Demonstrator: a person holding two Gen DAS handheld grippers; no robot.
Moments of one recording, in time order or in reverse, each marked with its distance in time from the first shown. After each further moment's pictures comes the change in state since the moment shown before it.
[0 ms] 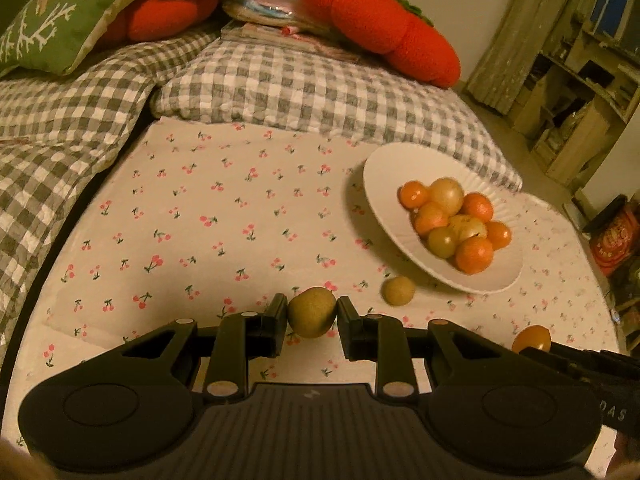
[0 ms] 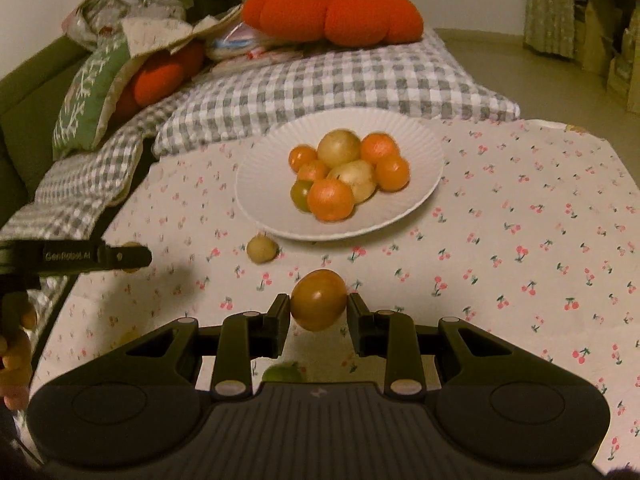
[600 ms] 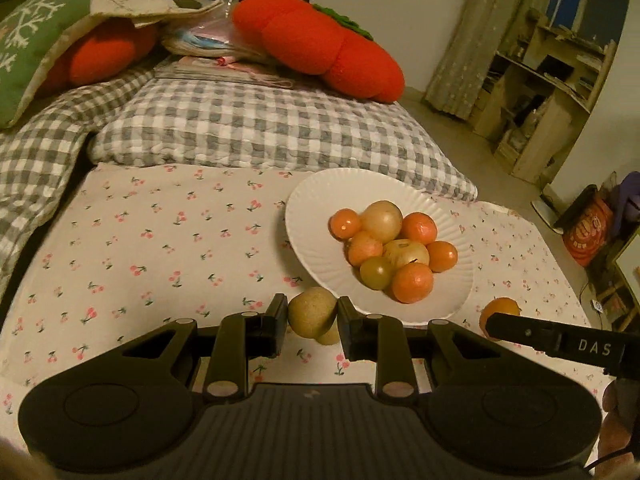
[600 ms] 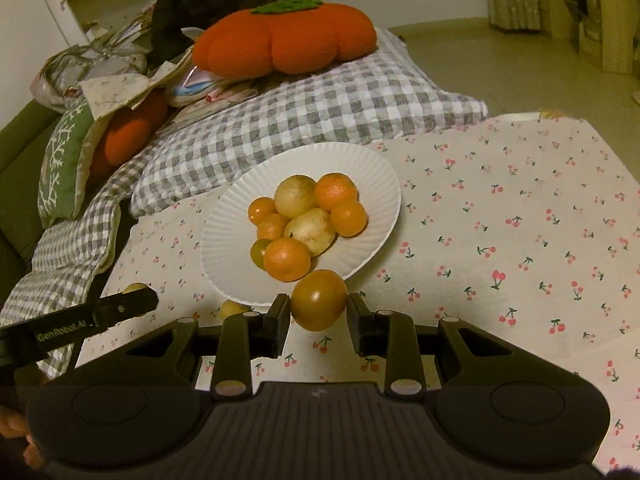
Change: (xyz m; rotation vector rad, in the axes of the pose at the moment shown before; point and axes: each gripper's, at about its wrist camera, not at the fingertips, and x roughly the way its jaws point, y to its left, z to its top) left arm 0.015 -0.047 0.012 0.096 -0.066 -0.086; right arm 0.011 -0.035 0.029 0.145 -0.021 0.012
